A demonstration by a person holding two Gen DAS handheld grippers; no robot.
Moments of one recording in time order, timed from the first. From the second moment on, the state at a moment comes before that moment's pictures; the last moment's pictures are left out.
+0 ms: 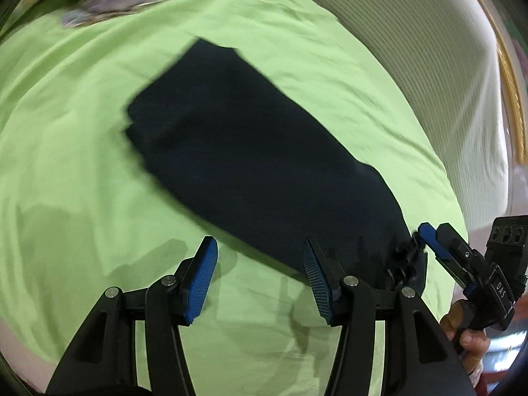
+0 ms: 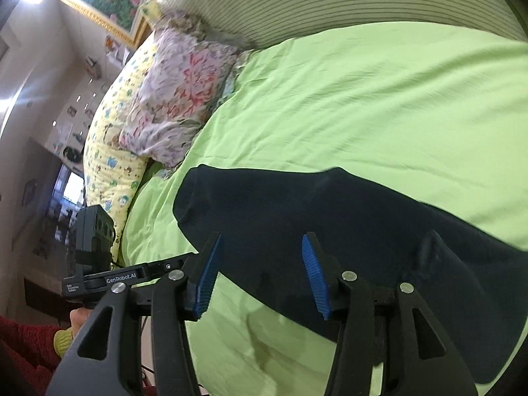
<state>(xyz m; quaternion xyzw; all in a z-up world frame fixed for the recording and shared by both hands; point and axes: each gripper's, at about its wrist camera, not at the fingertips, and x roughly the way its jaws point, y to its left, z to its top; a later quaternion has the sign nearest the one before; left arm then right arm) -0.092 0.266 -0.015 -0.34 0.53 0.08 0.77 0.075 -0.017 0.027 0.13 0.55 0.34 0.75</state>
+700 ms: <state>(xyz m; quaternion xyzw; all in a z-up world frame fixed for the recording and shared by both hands) -0.109 0.331 -0.047 -0.44 0.51 0.16 0.72 0.132 0.107 0.009 0.00 0.57 0.43 0.70</state>
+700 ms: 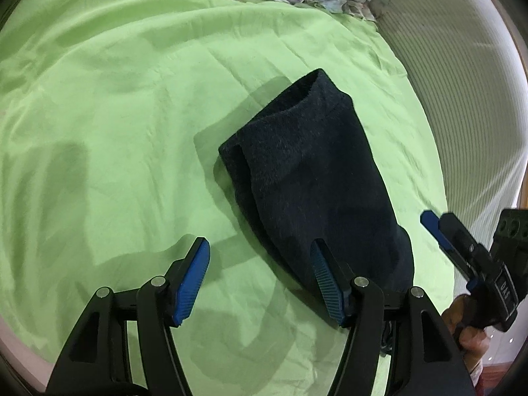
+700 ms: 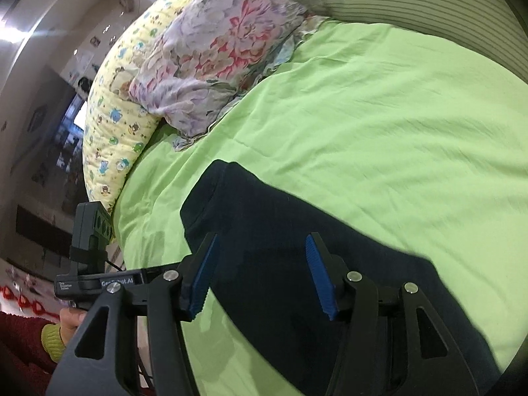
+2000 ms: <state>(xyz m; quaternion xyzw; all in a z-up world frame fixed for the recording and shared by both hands) -0.082 0.344 -0.029 -0.46 0.46 0.12 0.75 0.160 0.196 -0.014 -0.10 0.56 0.54 0.61</state>
